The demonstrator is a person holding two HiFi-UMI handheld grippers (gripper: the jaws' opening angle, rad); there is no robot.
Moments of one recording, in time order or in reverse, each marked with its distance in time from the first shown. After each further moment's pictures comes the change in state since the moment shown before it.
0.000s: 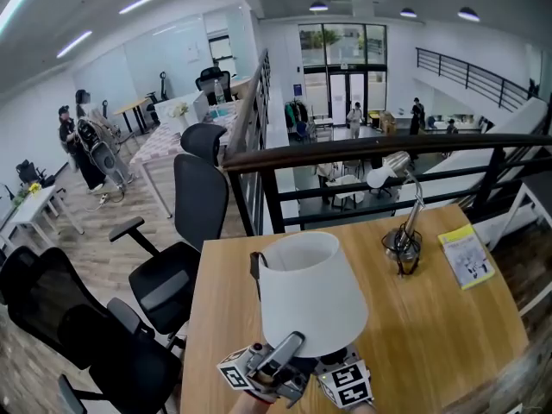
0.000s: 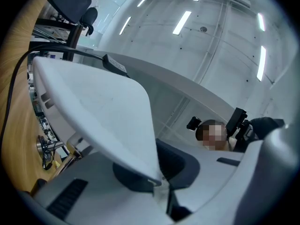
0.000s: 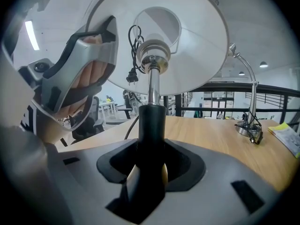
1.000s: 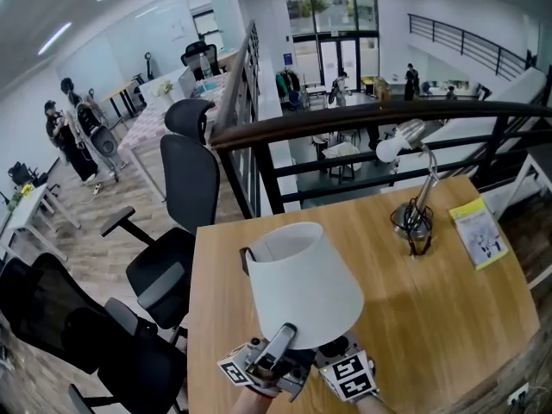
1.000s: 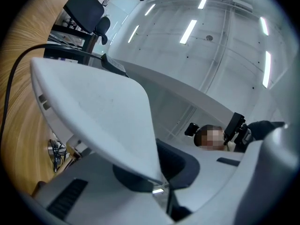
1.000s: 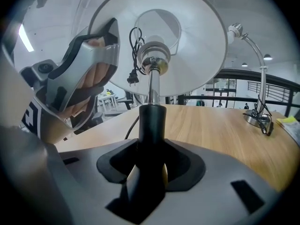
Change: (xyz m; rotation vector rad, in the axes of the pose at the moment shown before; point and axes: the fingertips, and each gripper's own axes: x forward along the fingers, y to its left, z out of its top) left arm -0.044 0.053 0.036 -0.054 -0.086 0.061; right arm 0.051 -0.003 -0.028 0.027 0.104 0.030
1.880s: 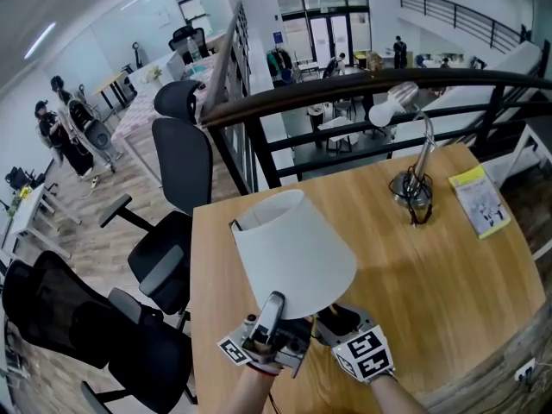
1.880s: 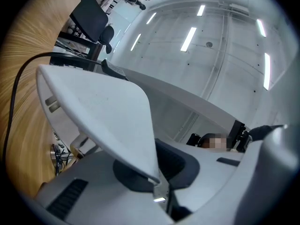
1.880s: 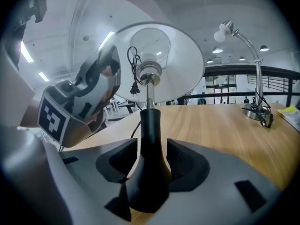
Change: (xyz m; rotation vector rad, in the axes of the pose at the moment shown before) left arm -0.014 0.007 0.020 -0.034 -0.109 0.017; right arm -0.019 0.000 0.000 0.062 -0.018 0.037
